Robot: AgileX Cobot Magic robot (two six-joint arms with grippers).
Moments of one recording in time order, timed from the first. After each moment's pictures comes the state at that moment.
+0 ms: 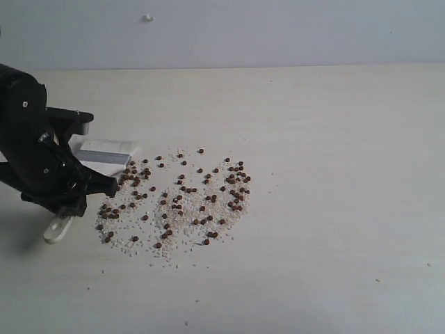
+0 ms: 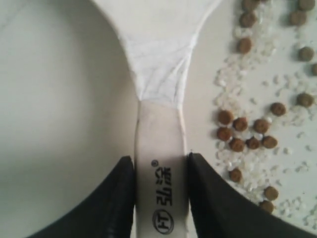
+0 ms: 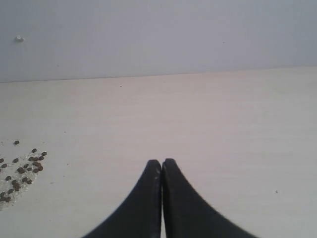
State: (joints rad) left arm -0.39 1.83 -0.96 0.11 0.69 -0.30; right arm 0.08 0.01 0.00 0.05 0.32 0.00
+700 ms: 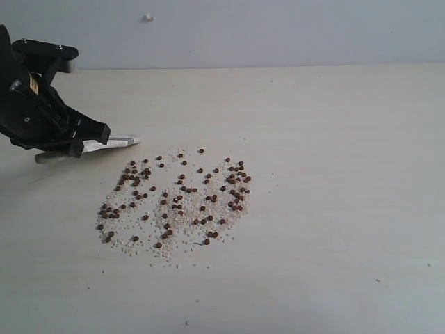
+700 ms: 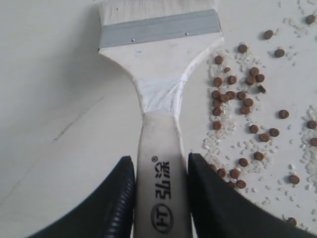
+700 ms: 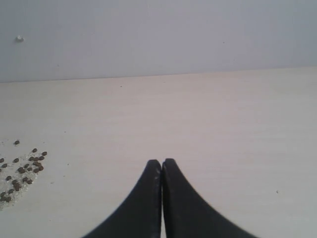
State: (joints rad) left arm -0.39 1.66 -1.03 0.19 0.67 -0.29; right arm 0.08 0.01 0.00 0.05 0.32 0.00
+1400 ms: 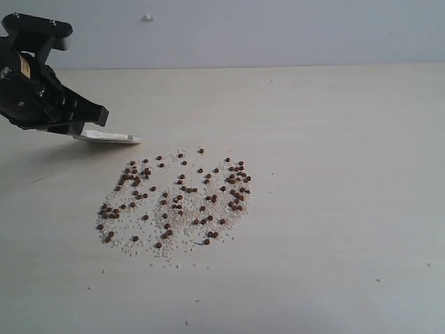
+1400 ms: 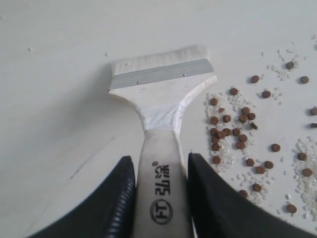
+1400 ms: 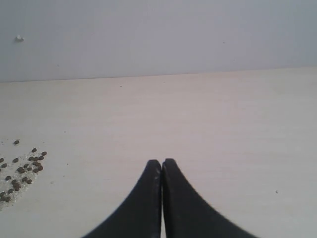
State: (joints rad) left arm -0.39 1.62 -1.03 0.24 0.59 -0.29; right arm 0.08 0.01 0.00 0.05 0.32 0.00
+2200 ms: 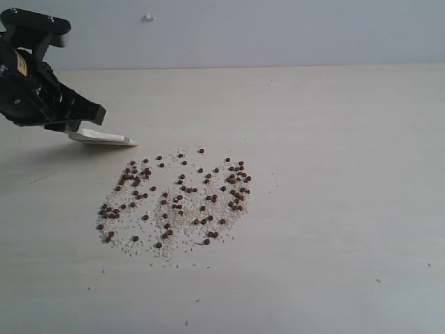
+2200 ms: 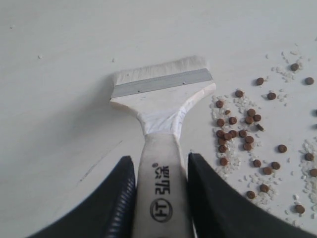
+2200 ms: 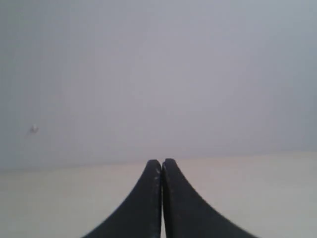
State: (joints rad) left arm -0.39 1.61 -1.03 0.27 0.59 -0.29; right arm 0.08 0.01 0.00 0.09 0.01 -0.01
